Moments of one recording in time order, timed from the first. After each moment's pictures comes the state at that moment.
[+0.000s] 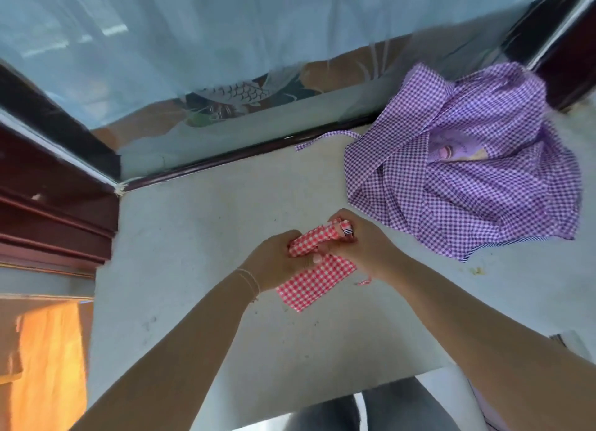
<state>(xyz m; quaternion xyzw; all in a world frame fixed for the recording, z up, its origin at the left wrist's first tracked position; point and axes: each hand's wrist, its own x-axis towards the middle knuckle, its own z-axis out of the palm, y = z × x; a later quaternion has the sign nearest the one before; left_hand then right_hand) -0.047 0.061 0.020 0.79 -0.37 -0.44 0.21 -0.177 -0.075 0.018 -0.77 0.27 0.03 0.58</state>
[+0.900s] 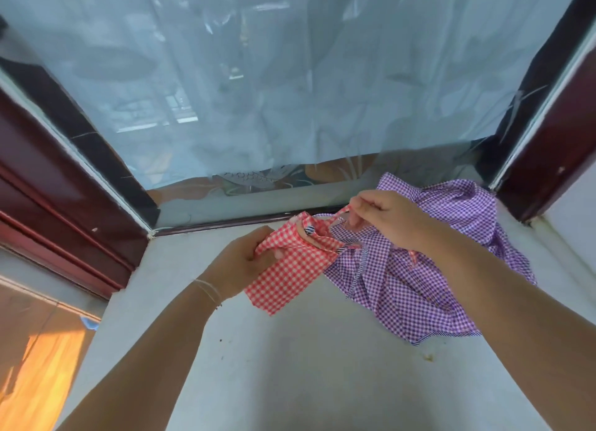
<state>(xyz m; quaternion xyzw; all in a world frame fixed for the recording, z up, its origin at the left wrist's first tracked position) -0.096 0.026 0.165 0.83 -0.40 -0.23 0.33 -0.230 -0.213 0.196 -0.88 0.12 -0.07 0.45</state>
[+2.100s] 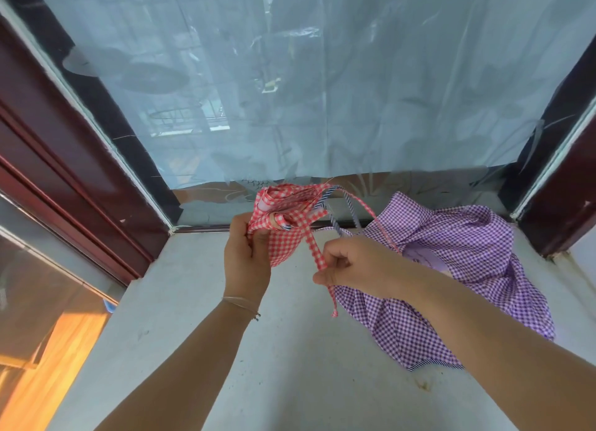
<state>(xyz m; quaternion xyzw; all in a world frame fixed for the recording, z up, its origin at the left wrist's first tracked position) -0.154 -0.017 0.169 0.78 -0.22 0.14 0.57 -0.257 -0.184 0.209 -0.90 -0.04 0.04 0.43</state>
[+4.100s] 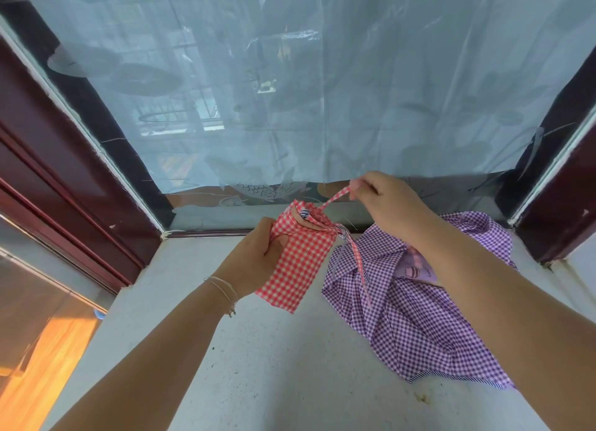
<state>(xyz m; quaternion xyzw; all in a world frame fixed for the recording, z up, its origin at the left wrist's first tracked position) -0.118 -0.023 0.192 0.88 -0.33 -0.11 0.32 -0.210 -0.240 0.244 -0.91 0.14 -0.15 0.36</state>
